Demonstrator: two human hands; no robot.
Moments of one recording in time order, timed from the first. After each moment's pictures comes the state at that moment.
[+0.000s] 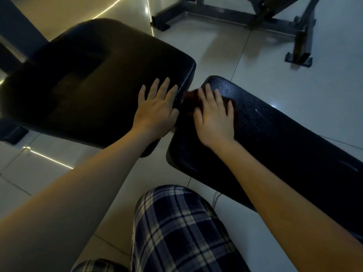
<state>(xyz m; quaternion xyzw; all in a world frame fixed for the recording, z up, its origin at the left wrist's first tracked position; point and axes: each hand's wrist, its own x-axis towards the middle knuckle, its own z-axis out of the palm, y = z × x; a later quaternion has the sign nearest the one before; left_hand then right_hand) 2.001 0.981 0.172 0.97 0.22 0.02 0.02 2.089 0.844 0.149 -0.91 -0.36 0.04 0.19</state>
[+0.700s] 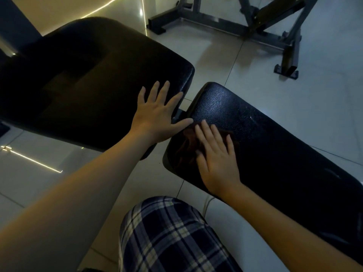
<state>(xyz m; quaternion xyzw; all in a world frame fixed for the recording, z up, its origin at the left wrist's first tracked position) 2.001 0.982 0.170 0.98 0.20 0.01 0.02 2.040 0.780 0.126 -0.88 -0.44 0.04 0.20</state>
